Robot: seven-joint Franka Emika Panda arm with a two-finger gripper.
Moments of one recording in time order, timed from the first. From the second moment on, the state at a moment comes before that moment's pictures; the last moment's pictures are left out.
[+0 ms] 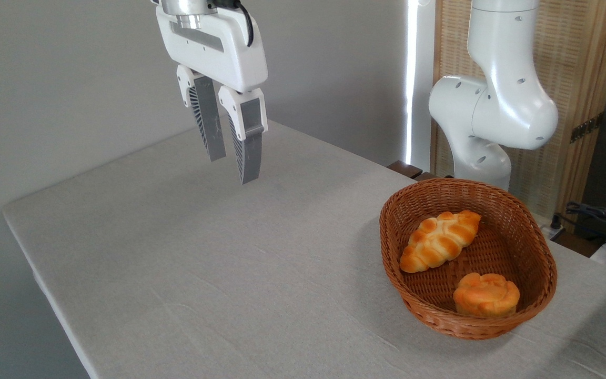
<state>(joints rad) 0.01 -0.06 -0.09 -1.62 -0.01 1.61 0.75</state>
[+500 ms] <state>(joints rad) 0.04 -0.04 -0.07 -1.58 -0.01 1.59 0.75</state>
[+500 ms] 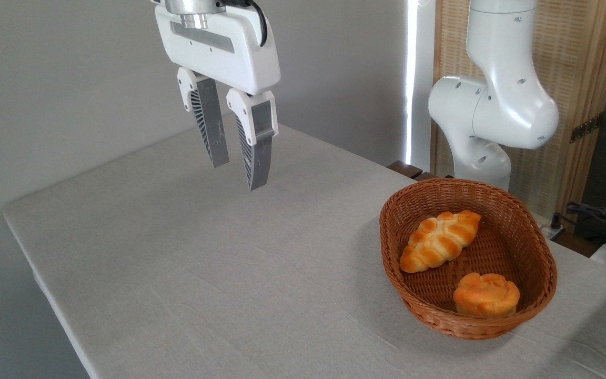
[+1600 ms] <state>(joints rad) -0.01 -0.03 -0.02 -1.58 -0.01 1.59 0.75</state>
